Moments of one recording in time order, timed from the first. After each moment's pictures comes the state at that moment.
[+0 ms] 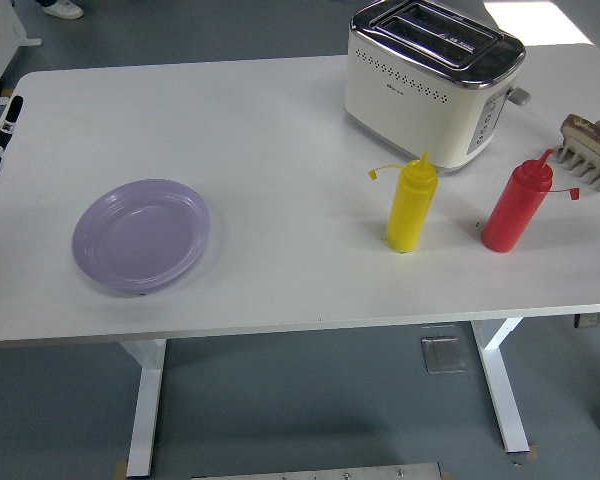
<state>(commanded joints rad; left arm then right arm) -0.14 0.47 -1.51 -1.60 -0.05 0.12 -0.06 0.27 -0.50 1.51 1.46 -1.07 -0.19 0.16</state>
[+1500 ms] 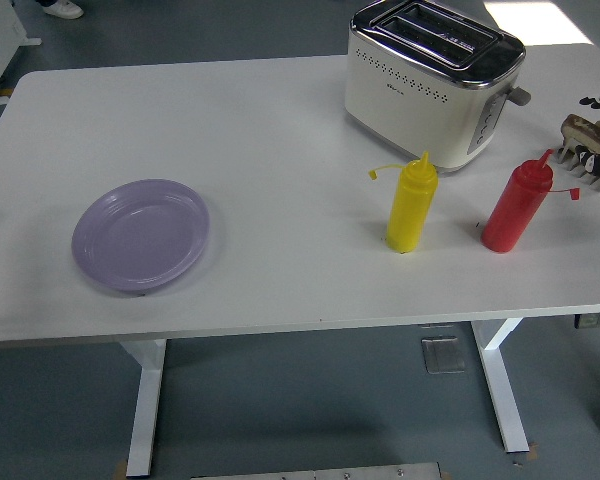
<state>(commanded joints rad) -0.24 0.42 -1.41 -1.10 0.19 0.07 -0.12 0.38 -0.44 1.37 1.12 -2.23 -0.13 0.02</state>
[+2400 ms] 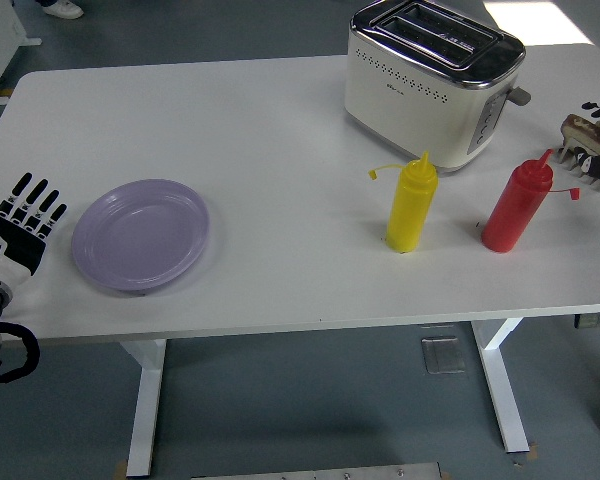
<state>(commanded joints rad) -0.31 0.37 -1.21 -1.04 0.15 0.07 -0.14 0.46 -0.41 1.32 0.95 -2.17 -0.23 0.04</state>
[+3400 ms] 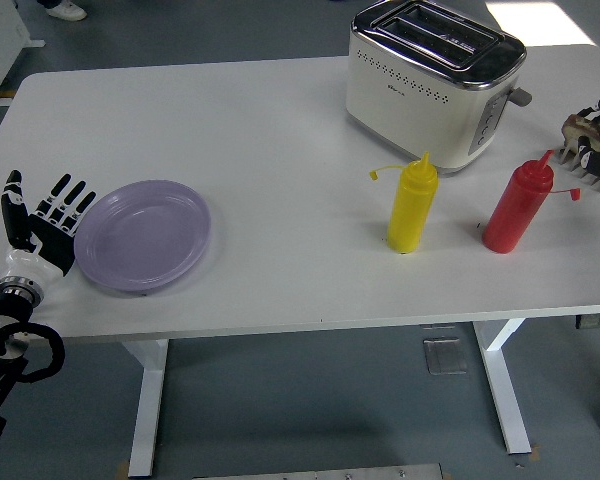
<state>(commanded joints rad) -0.34 0.34 -1.10 -1.02 0.11 0.06 -0.14 0.48 -0.40 1.29 0.92 -2.21 -0.28 0.01</state>
